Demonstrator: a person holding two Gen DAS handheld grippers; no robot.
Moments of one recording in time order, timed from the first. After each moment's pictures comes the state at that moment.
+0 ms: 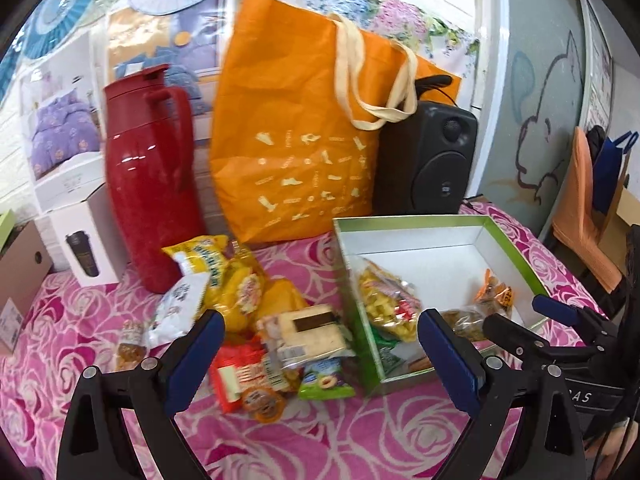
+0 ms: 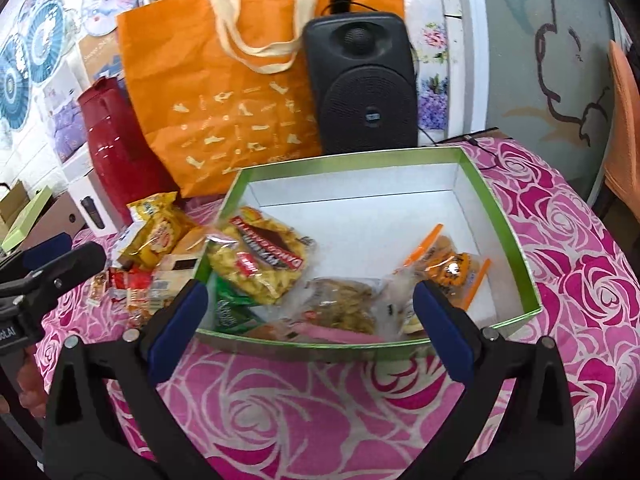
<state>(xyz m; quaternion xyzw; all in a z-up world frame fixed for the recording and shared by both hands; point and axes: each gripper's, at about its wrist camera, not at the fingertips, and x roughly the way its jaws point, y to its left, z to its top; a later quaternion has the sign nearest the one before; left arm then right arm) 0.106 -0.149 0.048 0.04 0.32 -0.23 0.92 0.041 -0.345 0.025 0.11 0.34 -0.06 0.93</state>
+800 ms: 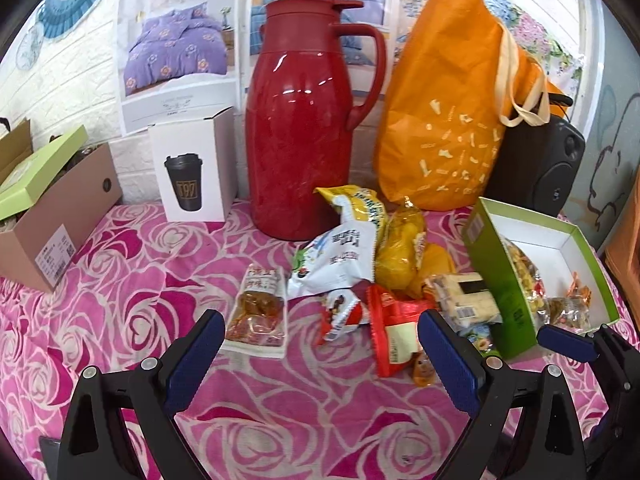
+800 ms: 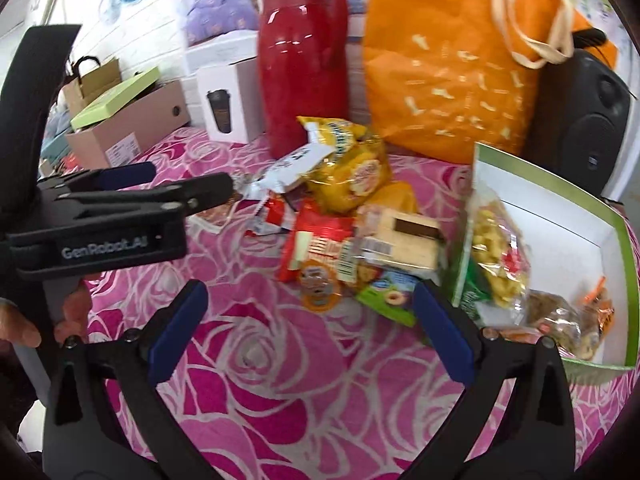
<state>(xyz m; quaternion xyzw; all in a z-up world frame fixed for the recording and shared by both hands) 0.142 -0.024 0.007 0.00 0.38 -0.12 0.92 0.083 -0.171 0.003 -0.01 0.40 0.13 0.91</state>
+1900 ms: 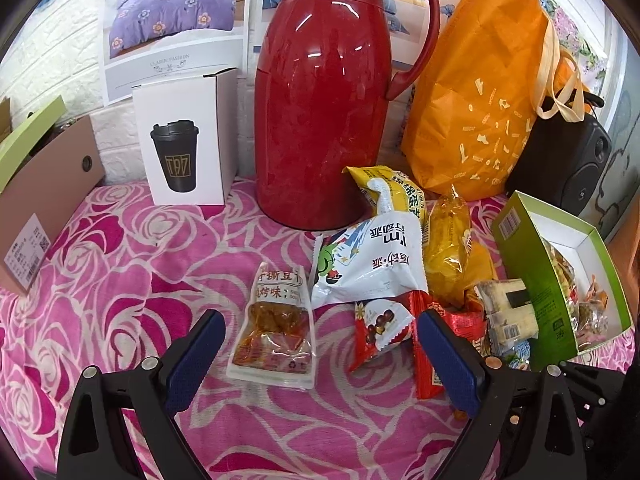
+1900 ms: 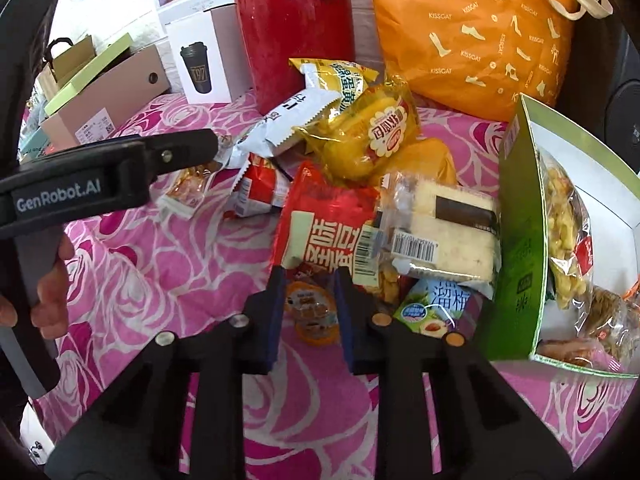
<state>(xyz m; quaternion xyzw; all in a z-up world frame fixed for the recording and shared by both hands) 0.192 -0.009 -0.026 -0.02 0.41 -0.13 0.90 0.128 -0.159 -0.043 0.01 0.46 0.11 0.88</state>
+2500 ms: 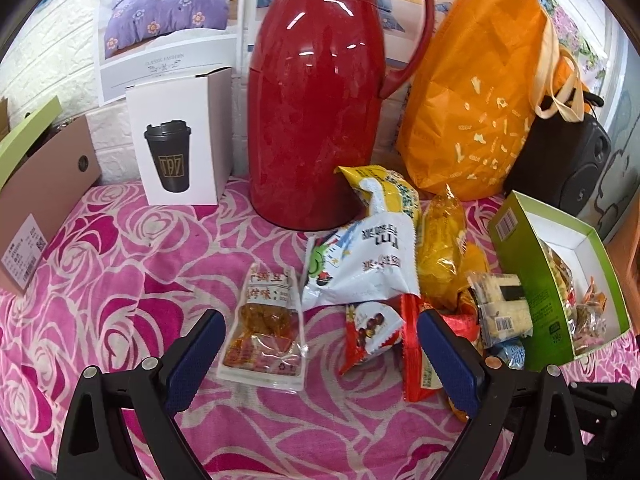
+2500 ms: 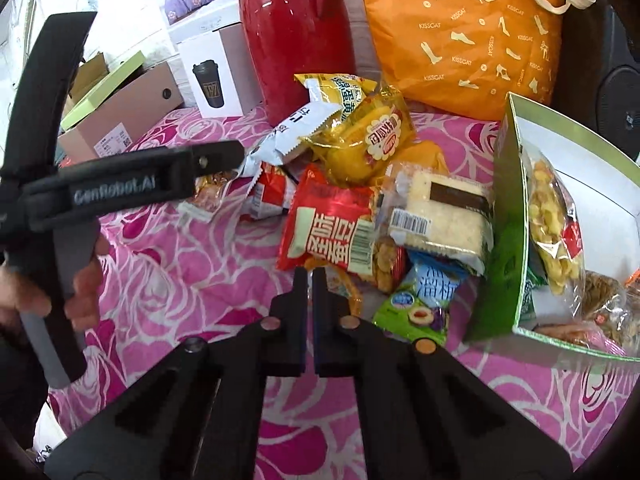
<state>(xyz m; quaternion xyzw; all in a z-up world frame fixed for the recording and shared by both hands) 0.195 -0.012 -0.025 -0.02 0.42 -0.13 0.90 0.113 -0.167 -0.030 0.03 0.45 0.14 0.88</state>
